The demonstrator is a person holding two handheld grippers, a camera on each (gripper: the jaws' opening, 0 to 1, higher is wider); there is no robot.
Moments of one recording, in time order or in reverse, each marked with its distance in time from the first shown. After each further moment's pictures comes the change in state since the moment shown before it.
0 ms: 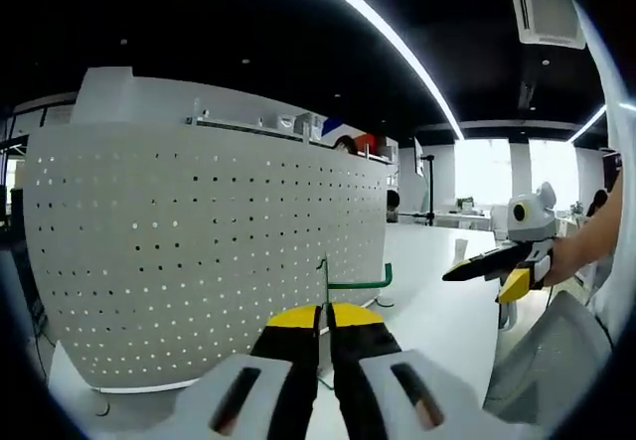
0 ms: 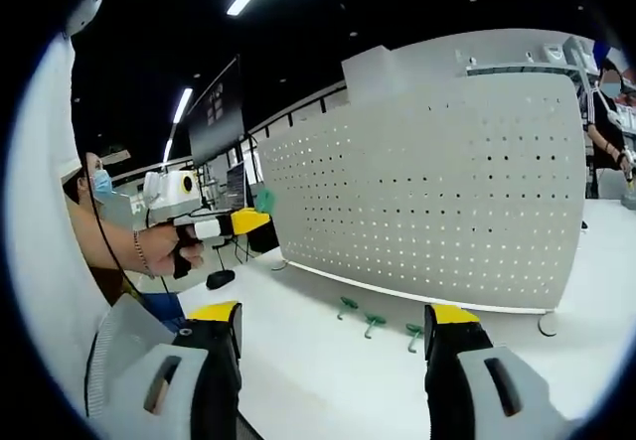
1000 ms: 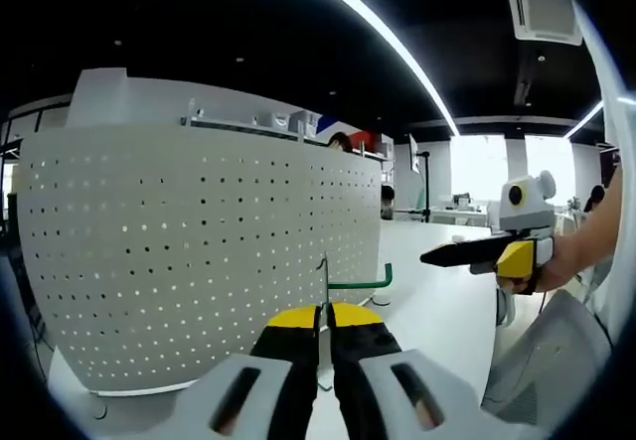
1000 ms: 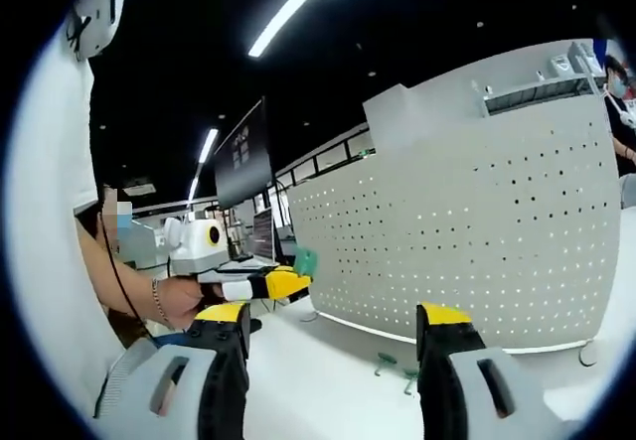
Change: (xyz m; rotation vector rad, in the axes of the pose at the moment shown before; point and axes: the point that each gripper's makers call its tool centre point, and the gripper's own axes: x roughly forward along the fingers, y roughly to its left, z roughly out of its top) left arm 0.005 -0.010 0.001 0.008 0.007 -0.016; right arm 0.035 0.037 0.045 0.030 -0.191 0.122
